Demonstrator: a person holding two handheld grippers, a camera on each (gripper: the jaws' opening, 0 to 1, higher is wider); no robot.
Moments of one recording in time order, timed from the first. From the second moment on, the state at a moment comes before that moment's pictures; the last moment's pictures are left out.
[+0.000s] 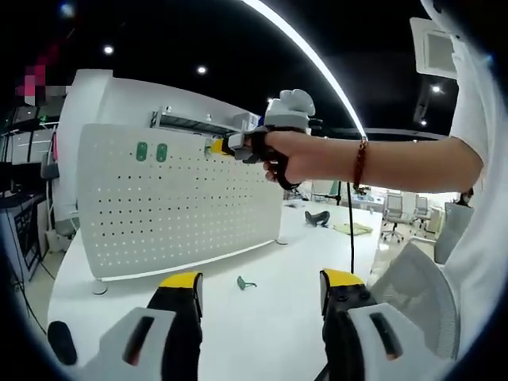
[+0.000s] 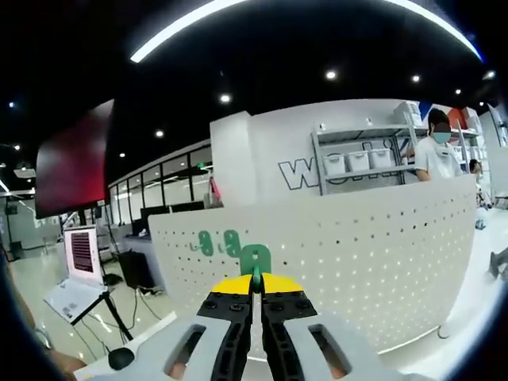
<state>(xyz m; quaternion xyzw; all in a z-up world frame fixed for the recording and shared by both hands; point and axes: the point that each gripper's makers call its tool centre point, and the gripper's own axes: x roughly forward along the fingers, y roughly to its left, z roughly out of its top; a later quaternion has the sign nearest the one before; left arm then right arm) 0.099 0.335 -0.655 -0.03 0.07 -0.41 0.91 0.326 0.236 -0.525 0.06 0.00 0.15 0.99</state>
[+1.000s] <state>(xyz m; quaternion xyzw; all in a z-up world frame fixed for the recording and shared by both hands) 0.098 0.354 -0.659 -0.05 0.07 -0.39 0.92 0.355 0.250 -0.519 0.03 0.00 0.12 0.99</state>
